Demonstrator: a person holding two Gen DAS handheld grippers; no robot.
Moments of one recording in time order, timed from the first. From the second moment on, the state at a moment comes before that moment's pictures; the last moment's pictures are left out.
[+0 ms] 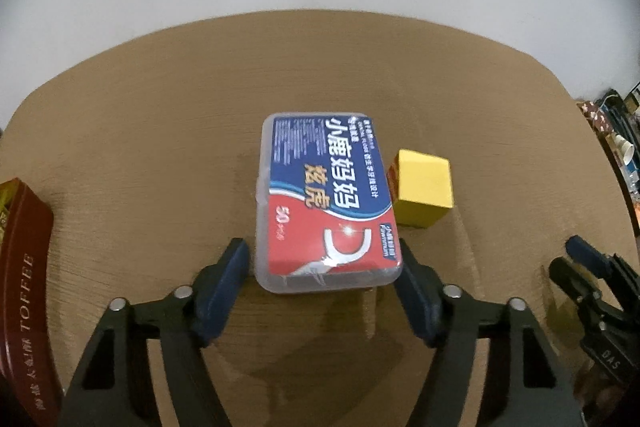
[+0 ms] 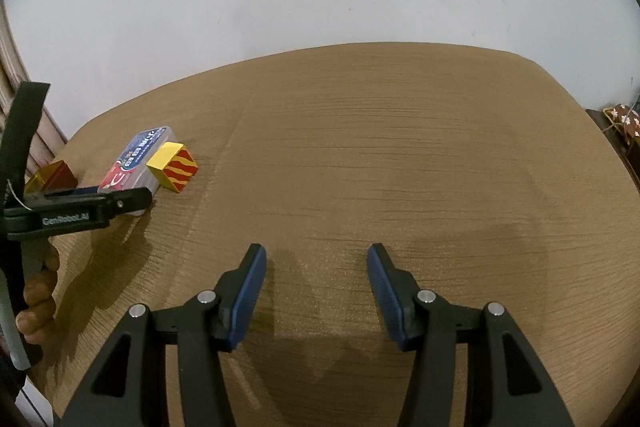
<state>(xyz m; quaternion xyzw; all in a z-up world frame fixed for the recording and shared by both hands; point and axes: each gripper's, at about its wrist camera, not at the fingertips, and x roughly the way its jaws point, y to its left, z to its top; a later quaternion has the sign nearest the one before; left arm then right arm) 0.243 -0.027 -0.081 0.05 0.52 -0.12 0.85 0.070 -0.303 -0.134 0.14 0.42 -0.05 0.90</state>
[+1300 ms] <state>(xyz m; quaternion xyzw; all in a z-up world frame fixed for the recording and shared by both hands) 0.150 -0.029 -0.009 0.08 0.44 -0.09 0.89 0.075 -0.295 -0.138 0.12 0.43 -0.06 0.89</state>
